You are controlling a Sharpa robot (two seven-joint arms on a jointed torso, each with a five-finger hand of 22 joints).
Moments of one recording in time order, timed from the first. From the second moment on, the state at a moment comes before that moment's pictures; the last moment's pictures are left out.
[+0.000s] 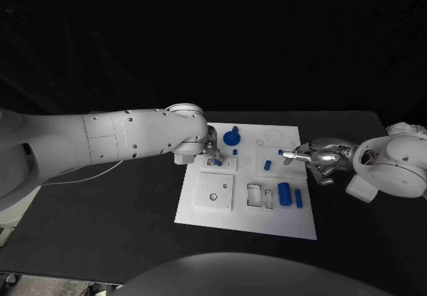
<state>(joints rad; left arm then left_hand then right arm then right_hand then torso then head) 1.35 -0.57 -0.23 1.37 -0.96 0.15 -0.70 1.18 0.03 0.31 0.22 0.30 0.86 0.07 0.43 0.82 1.46 0.01 1.53 1.31 1.47 -0.04 1.57 1.31 0.06 1.36 0.07 1.39 1.31 1.34 -0.96 -0.23 1.59 -0.62 0.11 -0.24 1.13 0.29 -0.36 0.28 0.29 0.42 0.13 0.65 0.50 1.46 0.04 1.53 1.42 1.46 -0.01 1.42 1.31 0.08 1.28 0.10 1.10 1.31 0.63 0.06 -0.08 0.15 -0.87</state>
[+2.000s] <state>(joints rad) 1.30 -0.70 -0.23 1.58 -1.33 -0.15 -0.70 1.17 -0.01 0.38 0.21 0.34 0.92 0.04 0.43 0.88 1.47 -0.02 1.54 1.31 1.46 -0.07 1.57 1.31 0.06 1.42 0.04 1.42 1.31 1.32 -0.97 -0.23 1.57 -0.61 0.12 -0.24 1.13 0.28 -0.35 0.28 0.30 0.41 0.13 0.64 0.49 1.46 0.05 1.51 1.44 1.43 -0.01 1.39 1.31 0.10 1.25 0.10 1.05 1.31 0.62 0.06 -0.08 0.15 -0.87</state>
